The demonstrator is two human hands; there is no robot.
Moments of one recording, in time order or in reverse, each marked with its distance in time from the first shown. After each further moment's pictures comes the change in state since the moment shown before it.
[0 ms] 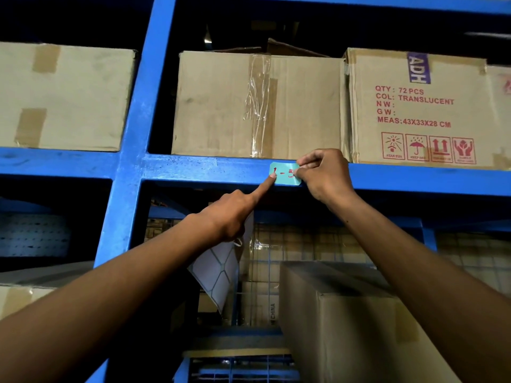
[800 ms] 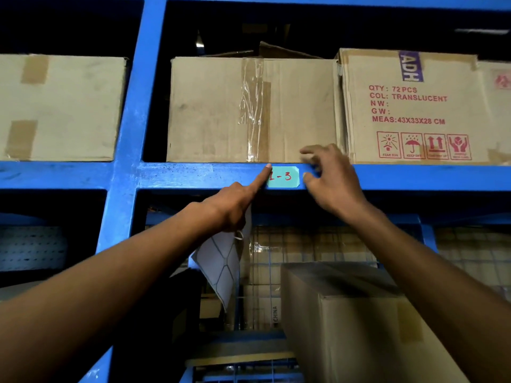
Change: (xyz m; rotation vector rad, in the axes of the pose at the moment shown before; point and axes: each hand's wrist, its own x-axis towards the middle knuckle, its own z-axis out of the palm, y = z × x) left_hand 0.013 -0.001 -0.018 -0.009 -0.042 0.007; right_hand -0.004 0.012 -0.016 -0.366 -0.002 -0.276
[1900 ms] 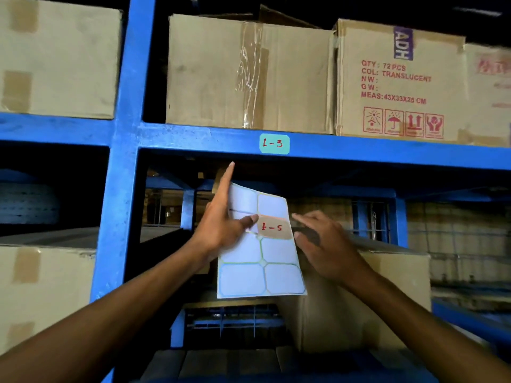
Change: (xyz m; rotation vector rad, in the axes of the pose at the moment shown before) left_hand -0.074 0.025 0.083 -1.082 0.448 -0.109; right_hand -0.153 0.009 -0.014 0.079 -0.399 0.068
